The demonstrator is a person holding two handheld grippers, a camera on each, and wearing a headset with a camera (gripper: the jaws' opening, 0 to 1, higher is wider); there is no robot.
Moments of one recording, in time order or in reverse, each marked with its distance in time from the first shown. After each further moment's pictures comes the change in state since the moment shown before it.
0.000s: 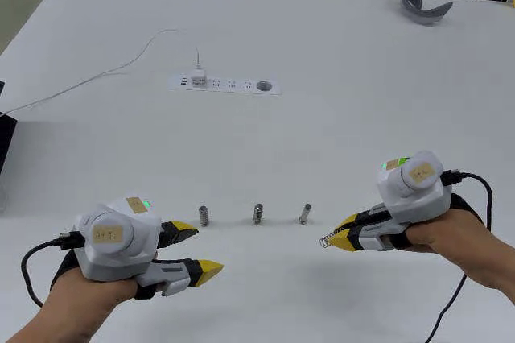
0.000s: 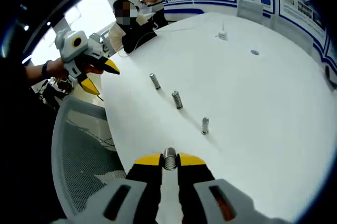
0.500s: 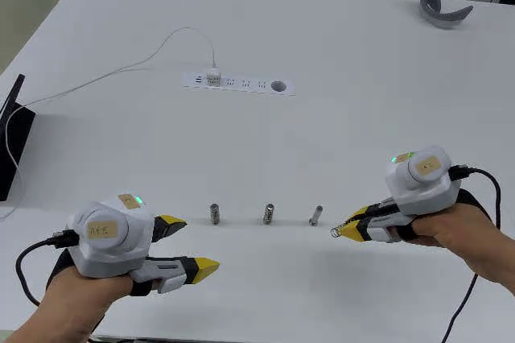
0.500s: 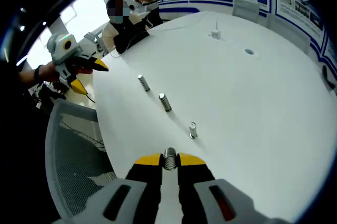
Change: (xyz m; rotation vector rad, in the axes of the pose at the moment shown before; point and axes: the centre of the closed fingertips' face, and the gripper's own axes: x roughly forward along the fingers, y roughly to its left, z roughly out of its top) left arm -0.013 0.020 -0.009 -0.060 -0.005 0.080; right arm 0.006 -0.021 0.008 0.003 0.008 -0.035
